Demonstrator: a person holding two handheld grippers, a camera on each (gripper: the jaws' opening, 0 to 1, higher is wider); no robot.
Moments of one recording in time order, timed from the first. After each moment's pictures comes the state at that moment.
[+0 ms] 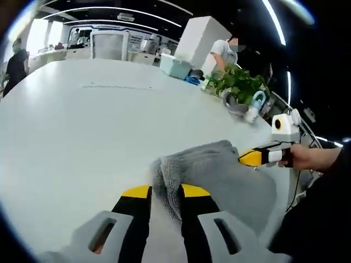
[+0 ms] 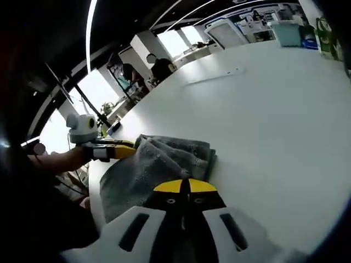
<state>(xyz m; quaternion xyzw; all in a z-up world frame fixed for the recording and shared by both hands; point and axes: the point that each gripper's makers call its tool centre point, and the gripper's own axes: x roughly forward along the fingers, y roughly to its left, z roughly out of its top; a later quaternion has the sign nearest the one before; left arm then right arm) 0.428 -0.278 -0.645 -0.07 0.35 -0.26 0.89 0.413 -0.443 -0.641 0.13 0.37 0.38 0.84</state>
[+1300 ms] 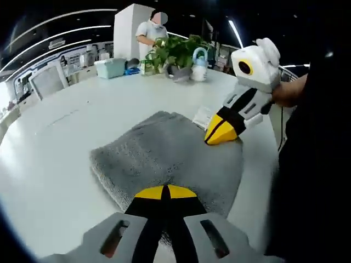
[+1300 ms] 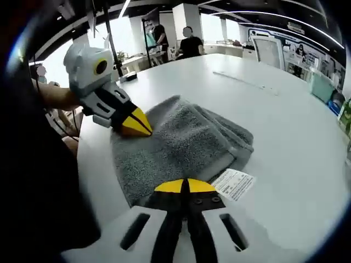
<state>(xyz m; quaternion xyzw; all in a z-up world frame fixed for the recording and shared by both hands) 0.375 -0.338 -0.640 0.12 0.30 -0.42 0.85 0.360 -0.429 -0.642 -0.11 0.35 0.43 0.83</state>
